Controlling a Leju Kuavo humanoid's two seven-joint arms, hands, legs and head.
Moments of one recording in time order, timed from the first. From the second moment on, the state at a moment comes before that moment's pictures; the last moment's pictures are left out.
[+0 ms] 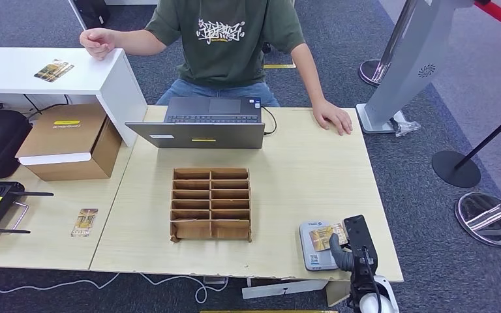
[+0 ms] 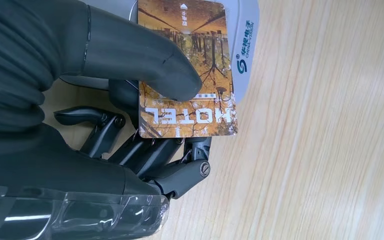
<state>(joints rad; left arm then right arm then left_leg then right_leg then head) 0.00 -0.23 0.64 -0.23 -1.37 0.31 0.09 0.03 0.13 -0.11 -1.30 0.27 0.02 0.01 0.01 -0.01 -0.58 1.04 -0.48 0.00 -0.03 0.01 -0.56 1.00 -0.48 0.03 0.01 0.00</state>
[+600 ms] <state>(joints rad) 0.00 -0.23 0.64 -0.23 -1.37 0.31 0.08 0.04 0.13 -0.11 -1.35 0.25 0.02 -0.03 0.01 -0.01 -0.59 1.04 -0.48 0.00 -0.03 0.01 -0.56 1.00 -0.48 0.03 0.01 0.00</state>
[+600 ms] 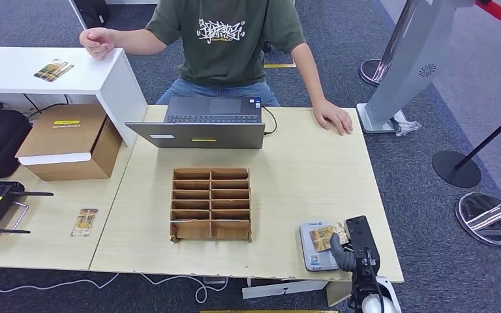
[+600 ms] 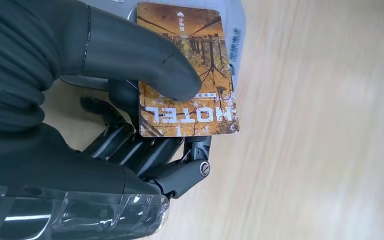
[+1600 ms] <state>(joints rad) 0.00 -0.24 0.65 -0.23 -1.45 0.30 0.08 0.09 0.10 -0.07 -1.95 0.42 -0.08 -0.15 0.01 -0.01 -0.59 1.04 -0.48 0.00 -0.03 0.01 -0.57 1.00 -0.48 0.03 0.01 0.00</state>
